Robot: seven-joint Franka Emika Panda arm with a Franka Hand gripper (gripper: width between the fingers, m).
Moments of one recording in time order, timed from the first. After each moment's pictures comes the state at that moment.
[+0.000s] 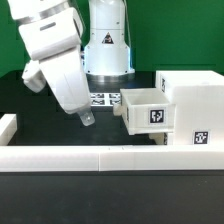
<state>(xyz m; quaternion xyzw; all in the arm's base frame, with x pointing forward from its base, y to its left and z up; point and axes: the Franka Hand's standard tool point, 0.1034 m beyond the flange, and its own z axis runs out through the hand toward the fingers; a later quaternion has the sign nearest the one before) 0.586 -0.068 0.057 -0.67 -0.72 -0.08 0.16</state>
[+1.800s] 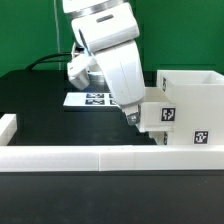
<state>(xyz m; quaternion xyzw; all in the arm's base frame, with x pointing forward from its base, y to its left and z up) 0.608 -0.011 0.063 -0.67 -0.72 -0.09 0.12</state>
